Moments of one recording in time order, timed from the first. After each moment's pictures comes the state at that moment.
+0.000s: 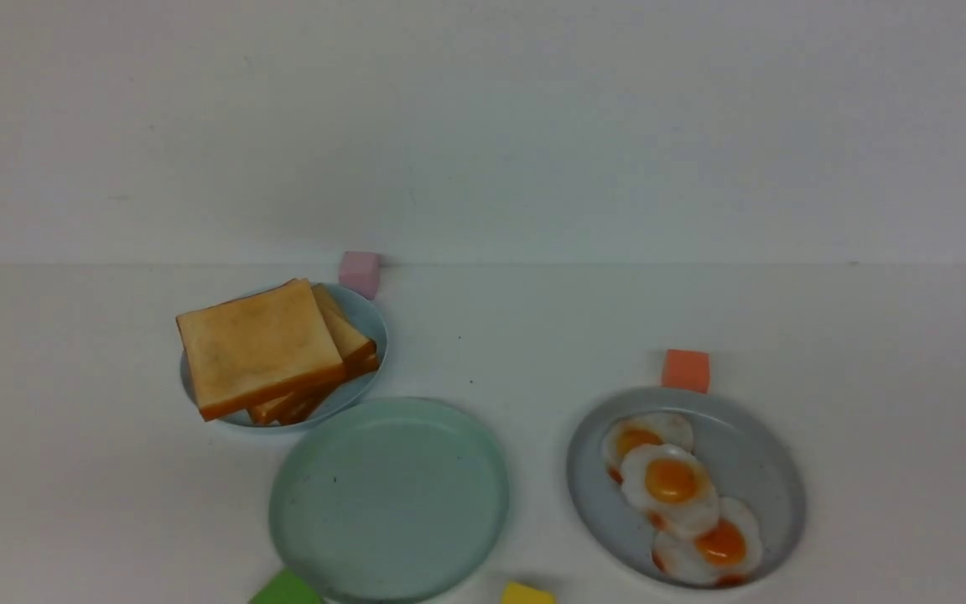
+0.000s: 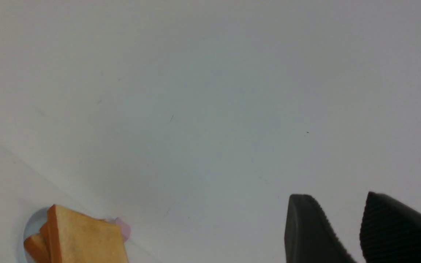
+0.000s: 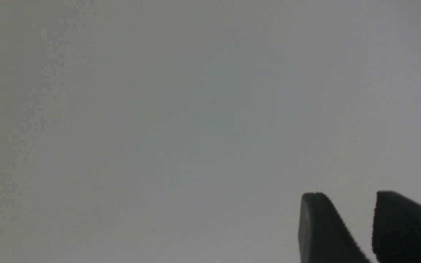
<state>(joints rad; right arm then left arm) -0.05 0.13 -0.47 0.18 0.03 0.50 -0.05 0.05 -0.36 -0.15 0.17 -0.68</state>
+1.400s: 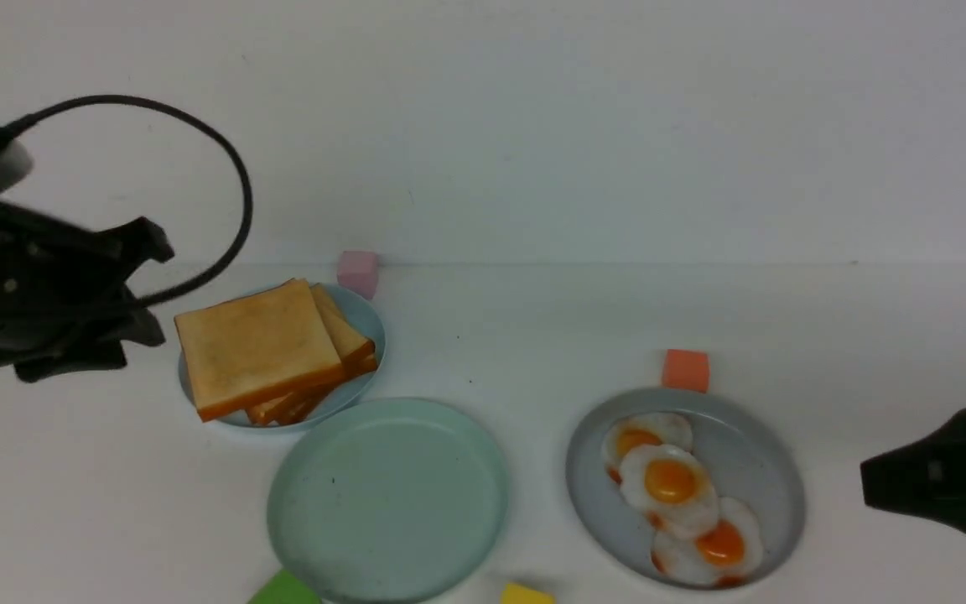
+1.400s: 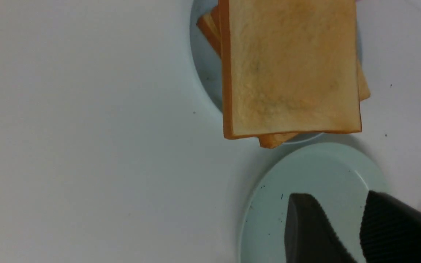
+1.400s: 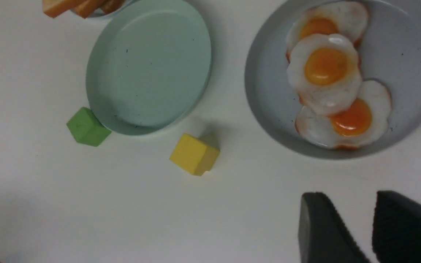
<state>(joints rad) 0.23 0.93 -0.80 0.48 0.85 -0.10 0.01 1.43 -1.07 -0.33 0.71 -0.29</state>
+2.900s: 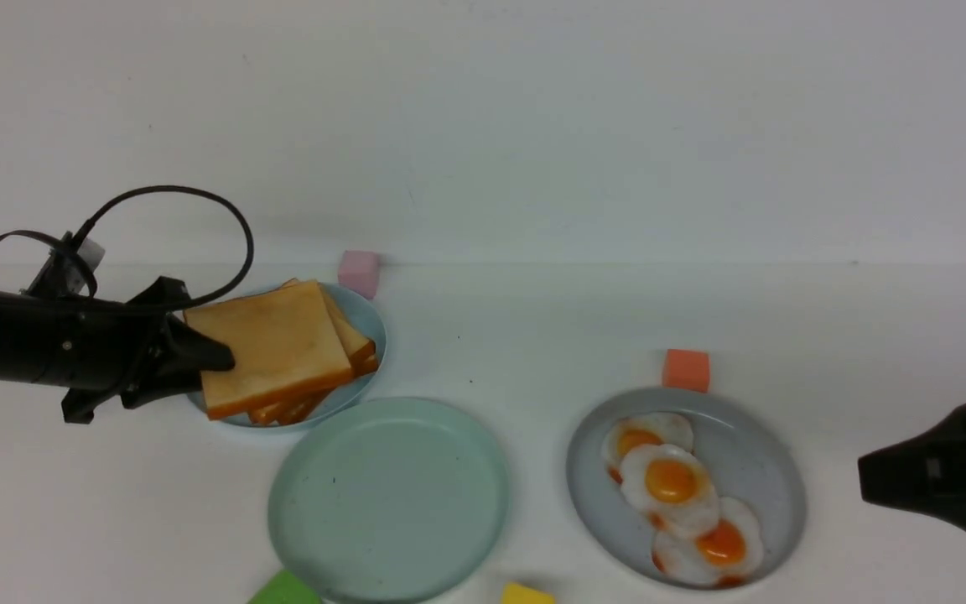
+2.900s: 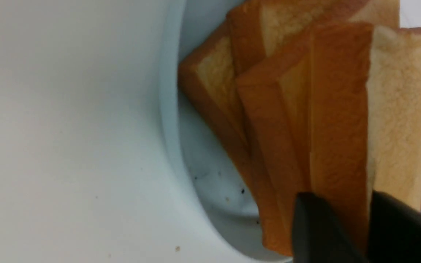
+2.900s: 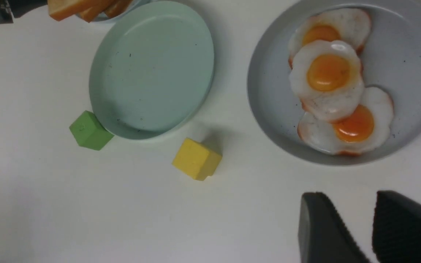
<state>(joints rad) 0.23 0.93 -0.80 0.48 0.84 -0.11 0.24 1.94 -1.13 -1.22 0.76 0.72</state>
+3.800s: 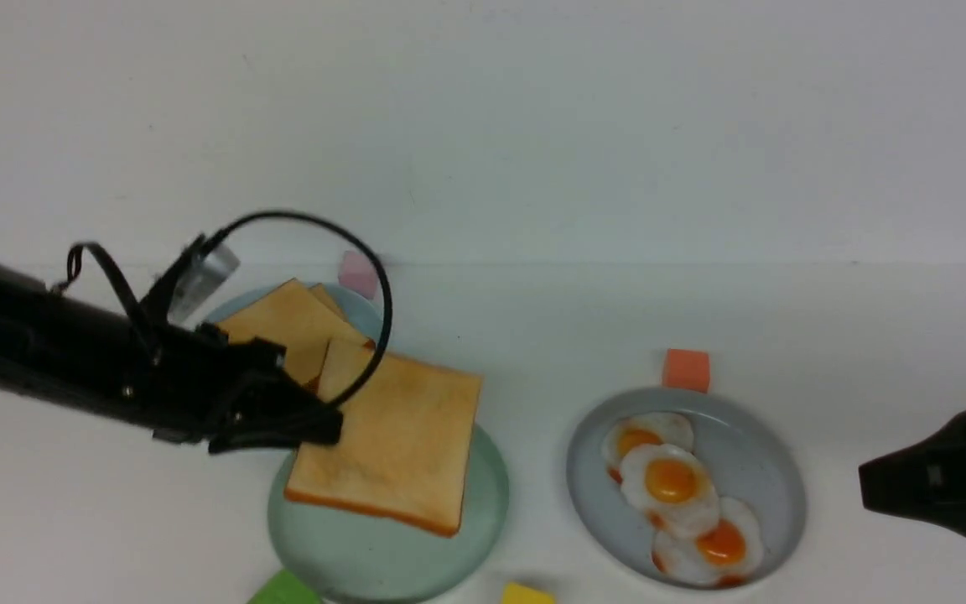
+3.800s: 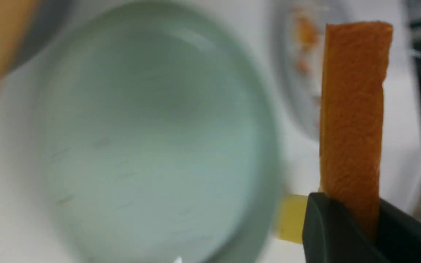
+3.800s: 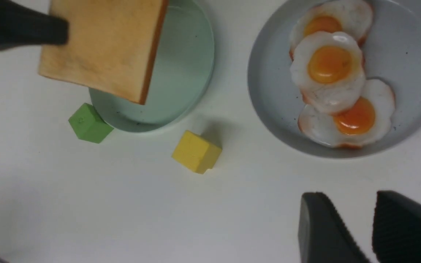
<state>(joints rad) 0.23 0.93 -0.80 0.48 0.86 -0.11 0.04 1.72 -0.94 -1.13 0.92 0.89</state>
